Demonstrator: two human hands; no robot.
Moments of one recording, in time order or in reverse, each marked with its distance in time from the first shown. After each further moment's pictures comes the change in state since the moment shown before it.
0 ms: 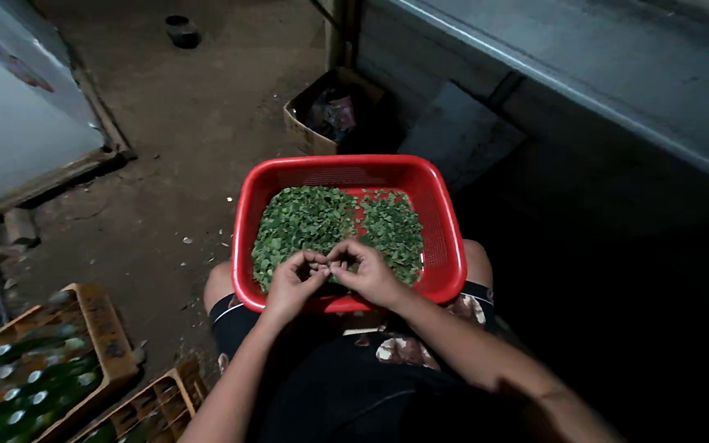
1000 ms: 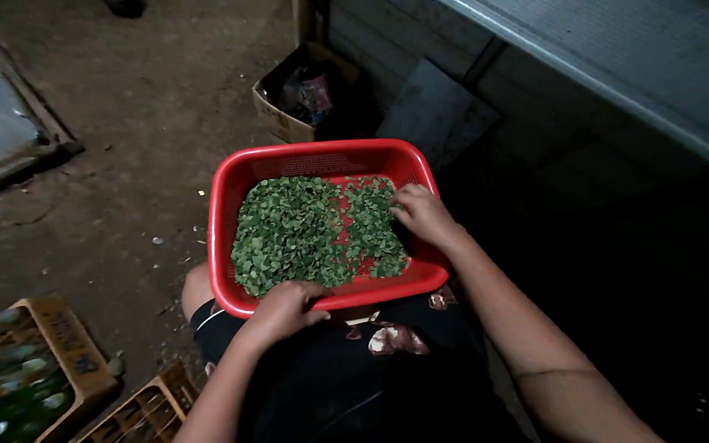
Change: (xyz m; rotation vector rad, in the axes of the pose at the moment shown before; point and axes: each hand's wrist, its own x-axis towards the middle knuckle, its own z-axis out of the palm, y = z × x) left_hand -0.001 -0.011 -0.018 0.832 -0.705 0.003; right_hand 0.012 0.024 -0.135 -0.964 0.015 0.229
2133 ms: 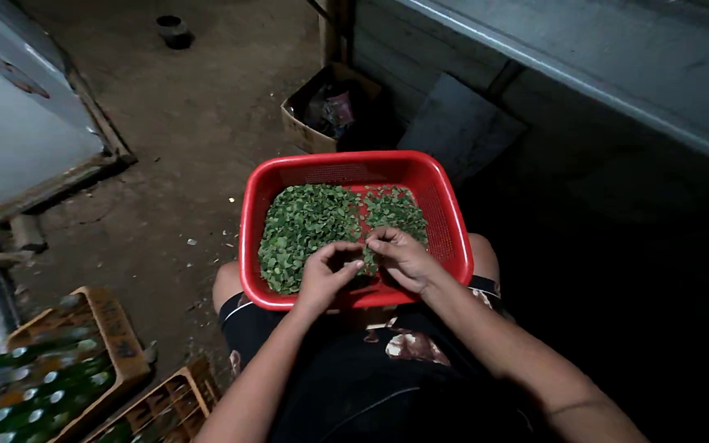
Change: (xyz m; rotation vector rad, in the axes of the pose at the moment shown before) left_hand 0.031 0.045 0.001 -0.877 0.664 0.095; right_hand -0.033 -0.091 0.036 1.476 -0.110 0.245
